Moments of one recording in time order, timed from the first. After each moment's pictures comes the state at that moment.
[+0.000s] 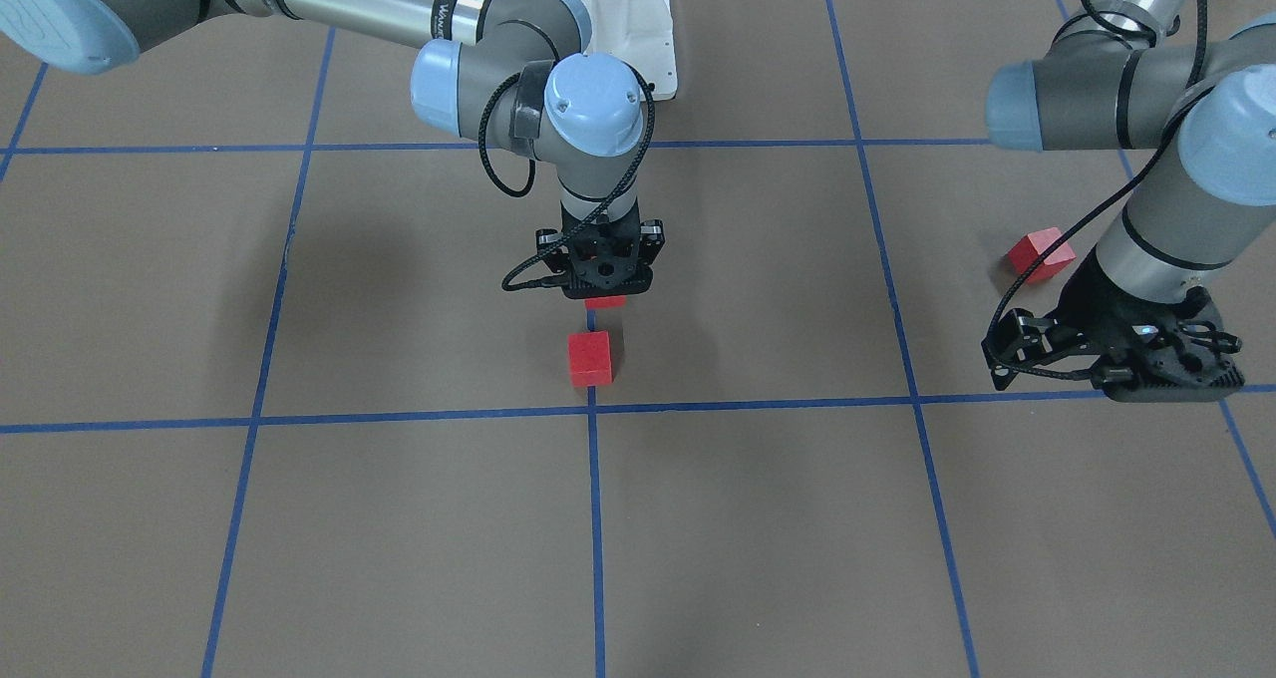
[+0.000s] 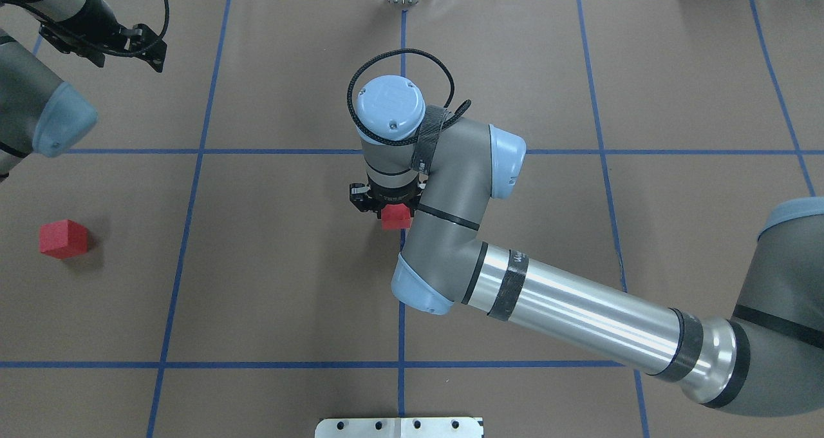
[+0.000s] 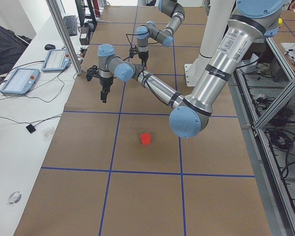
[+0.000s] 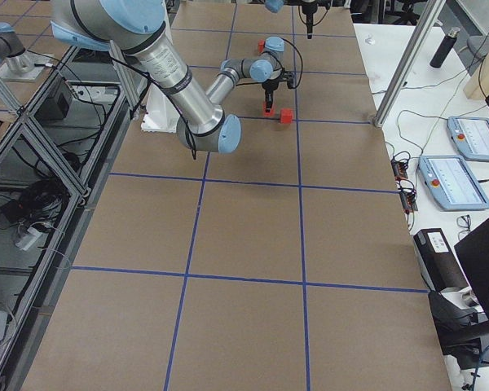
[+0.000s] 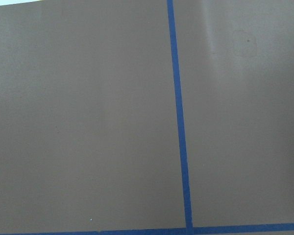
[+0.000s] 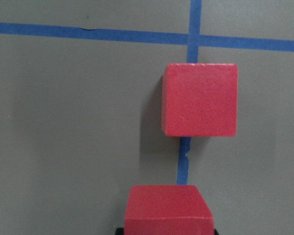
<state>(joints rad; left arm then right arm) -1.09 -2.06 -1.63 -1.60 -2.08 -0.66 0.52 -0.64 1.35 -1.58 1.95 1.13</state>
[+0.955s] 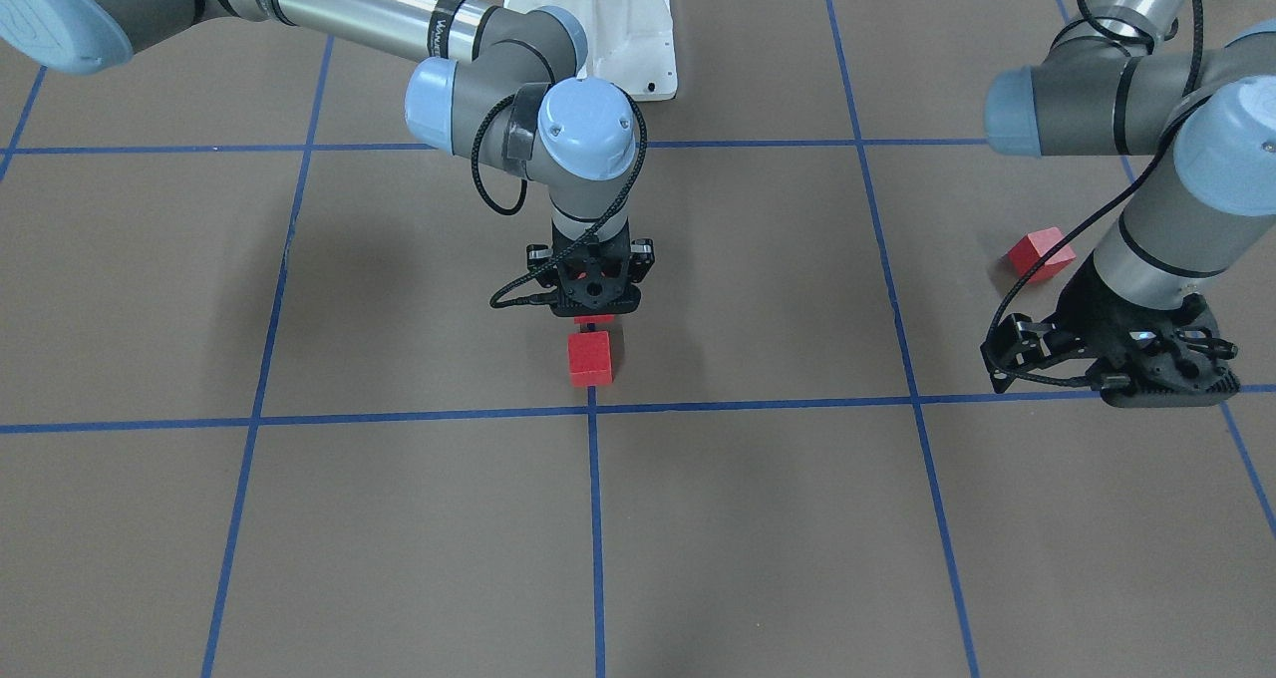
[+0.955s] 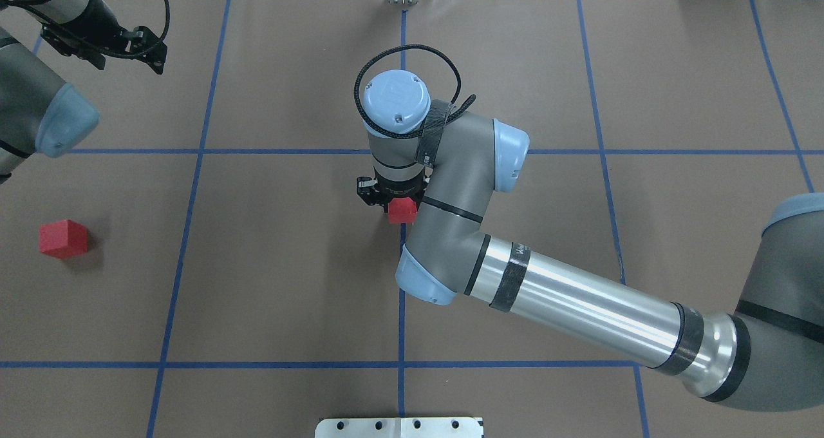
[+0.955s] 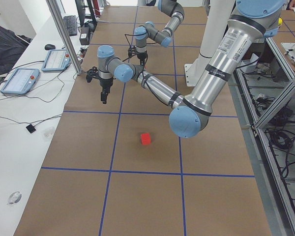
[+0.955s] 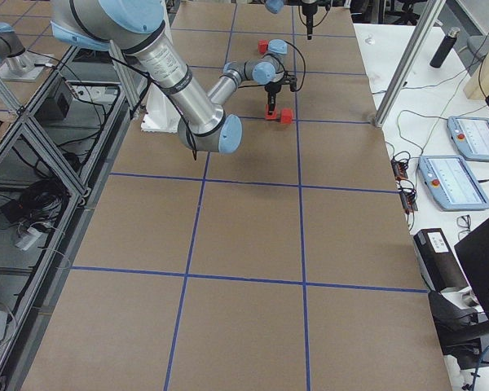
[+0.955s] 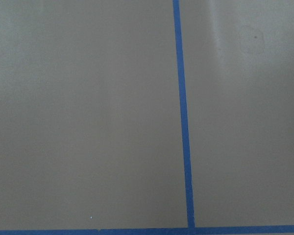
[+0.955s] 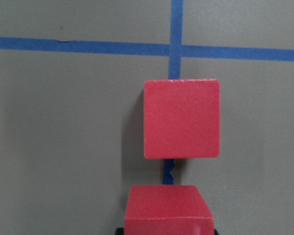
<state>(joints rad) -1.08 -2.06 -1.61 -1.60 -2.08 -0.66 0.53 -0.64 1.32 -1.58 1.95 1.13</state>
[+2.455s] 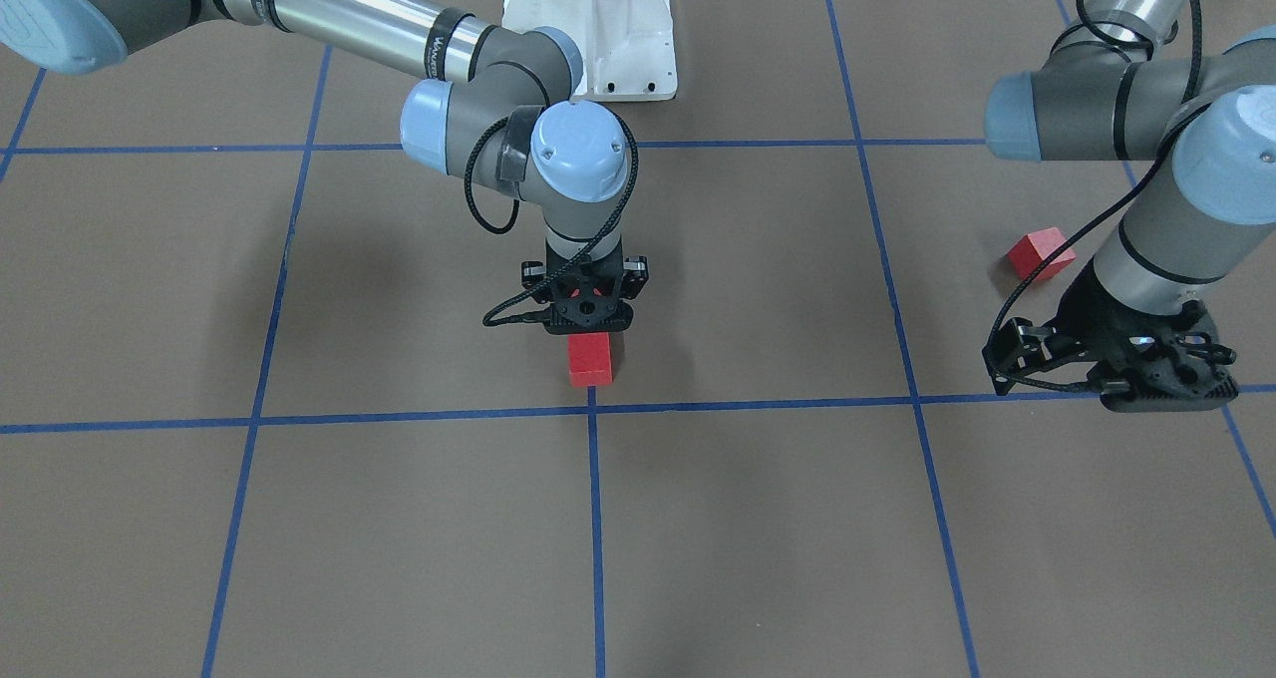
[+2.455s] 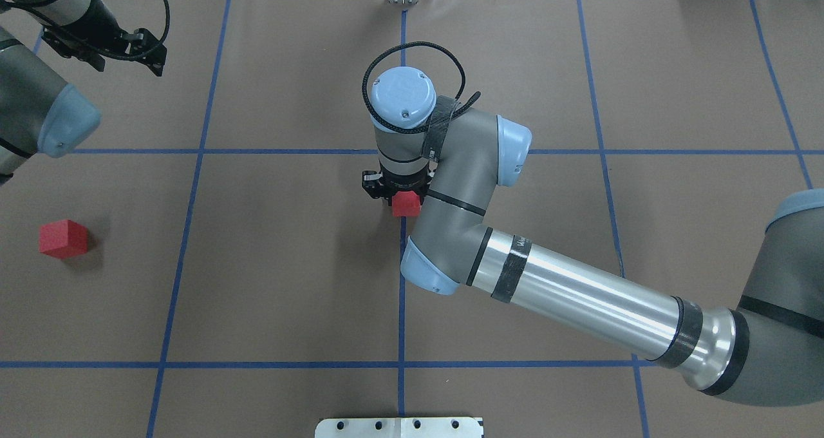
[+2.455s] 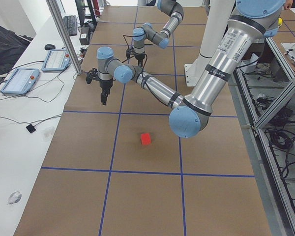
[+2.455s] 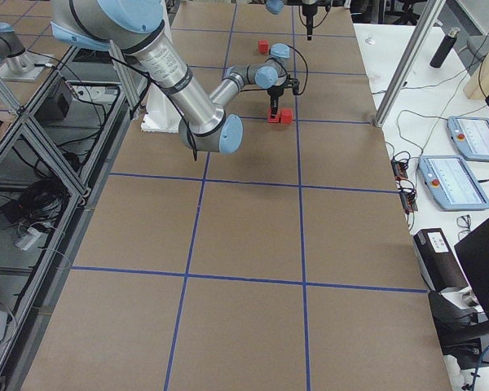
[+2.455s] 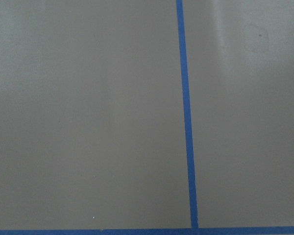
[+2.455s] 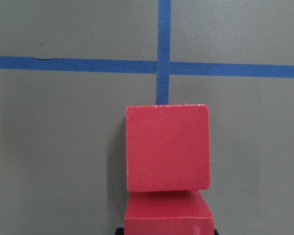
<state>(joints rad) -1.08 -2.06 -1.60 -1.61 -2.08 -0.66 0.55 -0.64 1.28 -1.53 1.95 1.13</state>
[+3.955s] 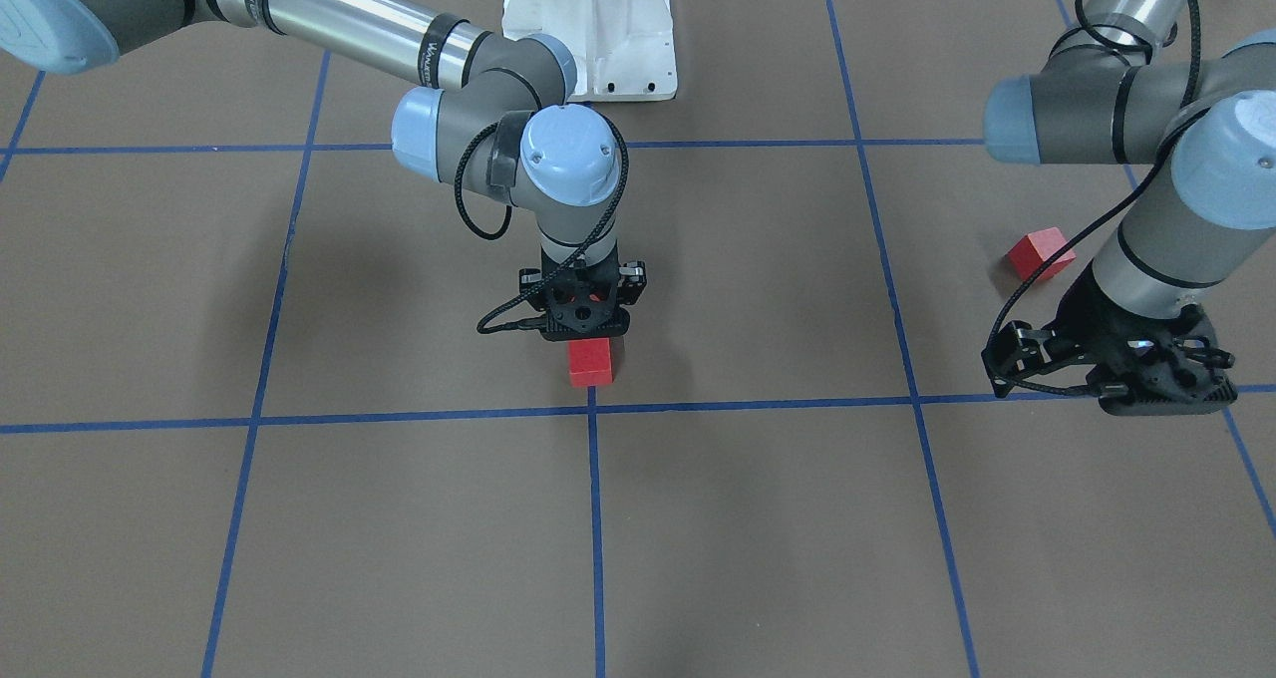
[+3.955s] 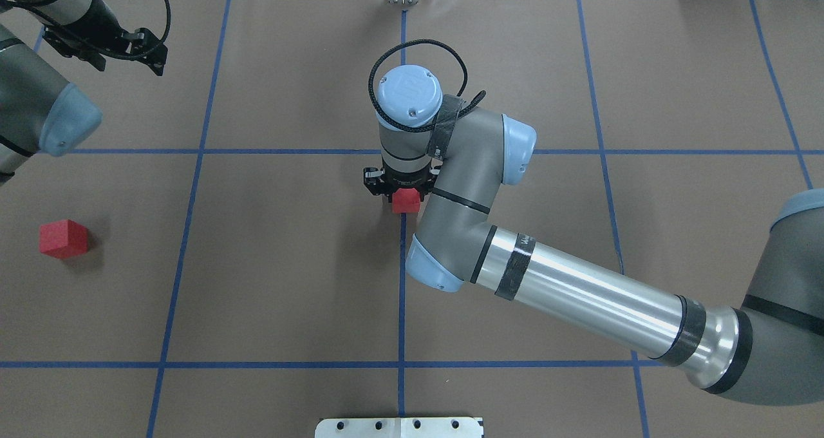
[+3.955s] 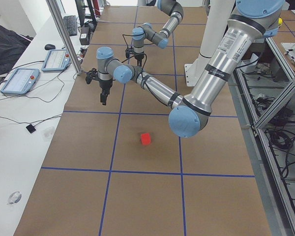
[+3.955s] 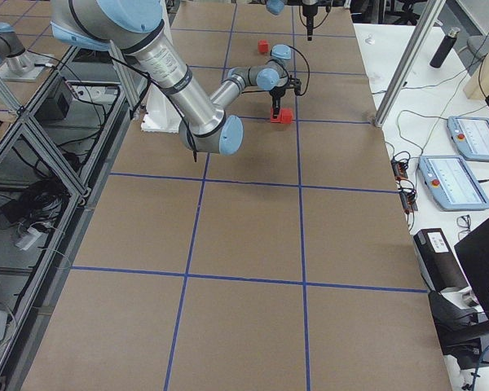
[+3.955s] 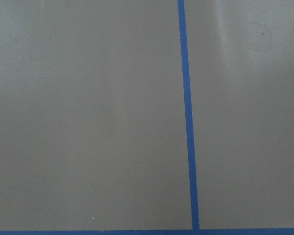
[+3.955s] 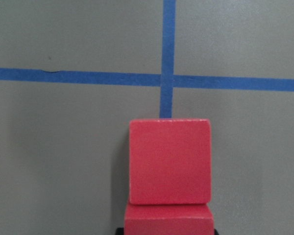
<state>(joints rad) -1.08 -2.07 -1.59 -1.61 -2.08 -0.66 0.55 -0.65 1.28 -1.49 1.95 1.13</state>
